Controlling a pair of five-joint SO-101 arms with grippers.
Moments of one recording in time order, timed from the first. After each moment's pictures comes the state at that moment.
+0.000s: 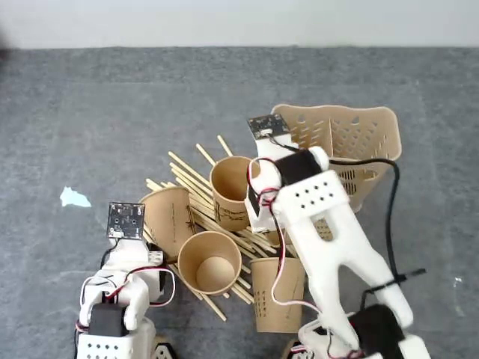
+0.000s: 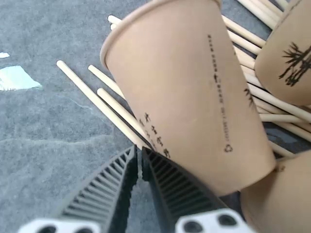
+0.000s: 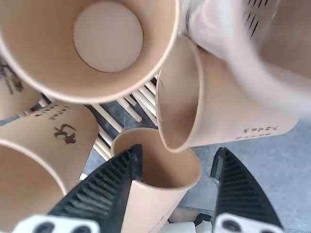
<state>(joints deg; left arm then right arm) -0.5 -103.2 96.9 71.5 10.0 -26.6 -13.4 15.2 93.5 -11.0</state>
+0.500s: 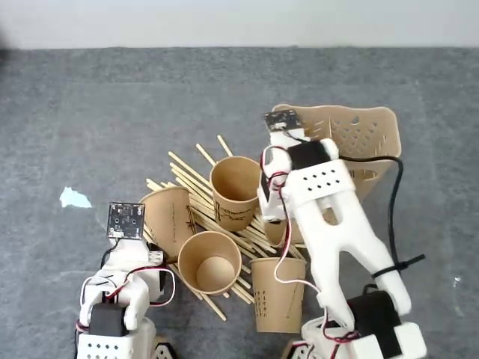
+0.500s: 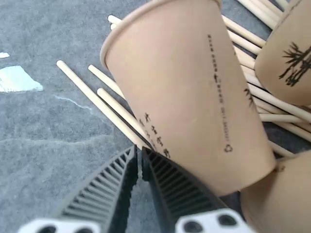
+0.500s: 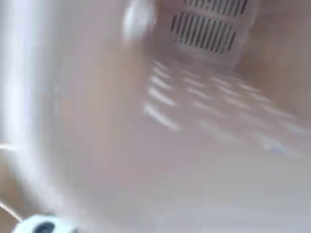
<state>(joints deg) -0.5 -103.2 96.9 71.5 10.0 -19.6 -8.9 15.2 89.1 -8.0</state>
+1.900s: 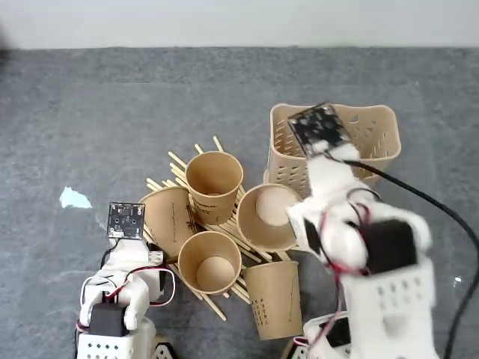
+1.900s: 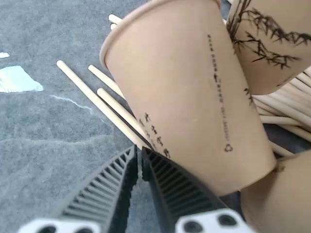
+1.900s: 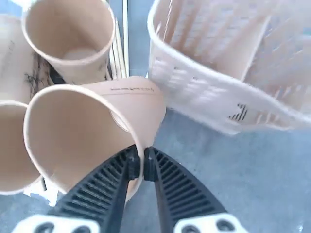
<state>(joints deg) -0.5 -103.2 96.9 71.5 10.0 -16.8 -46.9 13.5 96.2 8.8</state>
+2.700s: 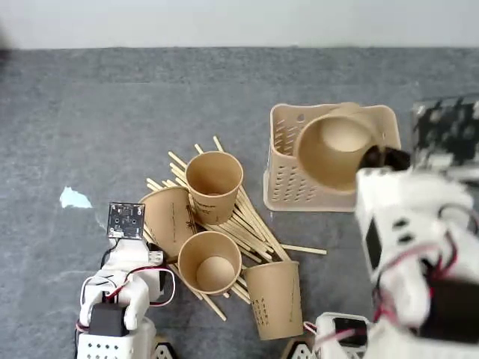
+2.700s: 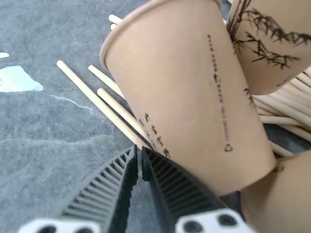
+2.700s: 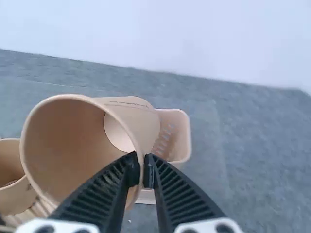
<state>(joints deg) -0.5 -103.2 96.9 71.5 10.0 5.4 -45.6 -7.1 90.9 9.0</state>
